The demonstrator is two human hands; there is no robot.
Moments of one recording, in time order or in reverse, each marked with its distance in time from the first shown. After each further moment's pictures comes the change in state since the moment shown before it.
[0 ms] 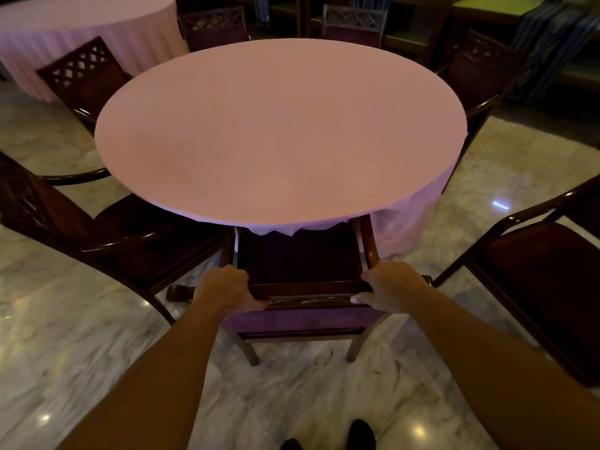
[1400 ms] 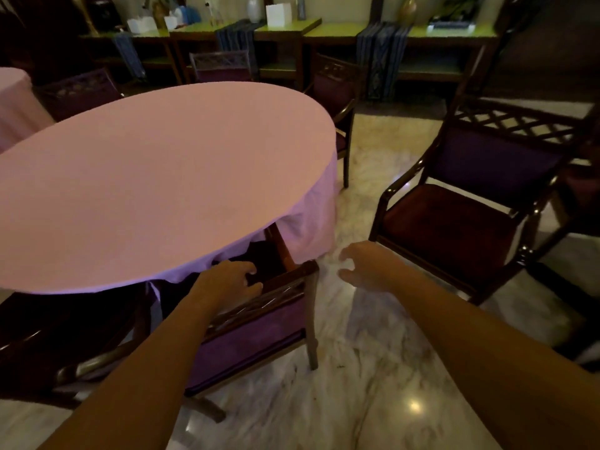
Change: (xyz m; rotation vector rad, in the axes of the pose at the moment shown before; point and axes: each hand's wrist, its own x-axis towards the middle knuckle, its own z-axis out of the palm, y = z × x) left_hand 0.012 0.173 -0.091 -0.238 -0.040 0.430; right_hand -0.156 0.088 -0.013 0.517 0.145 0.456
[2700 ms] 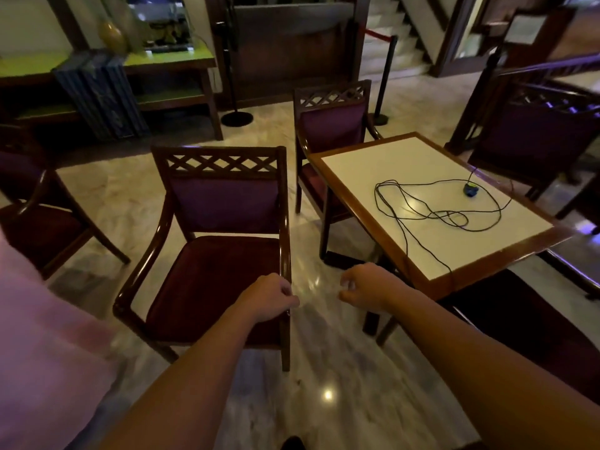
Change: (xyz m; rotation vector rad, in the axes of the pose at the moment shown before) left_hand 0.330 0.706 0.101 -0.196 -0.433 0.655; right_hand -0.155 0.564 -0.201 0.236 0.098 0.718
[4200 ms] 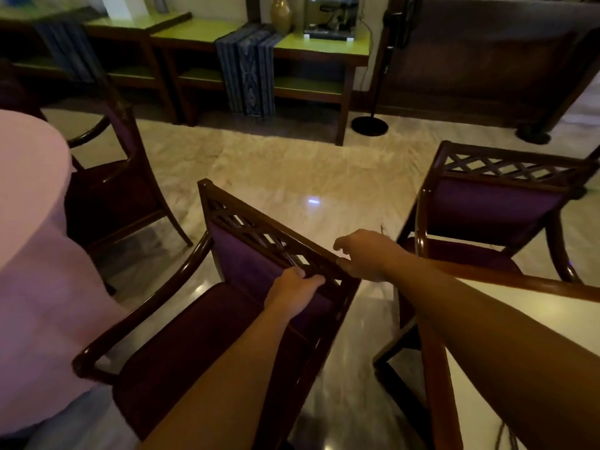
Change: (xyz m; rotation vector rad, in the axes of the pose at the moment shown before) left_hand 0.427 -0.038 -0.199 -0.684 0.521 -0.623; right_hand 0.575 -0.062 -0.239 -0.488 -0.078 -0.623
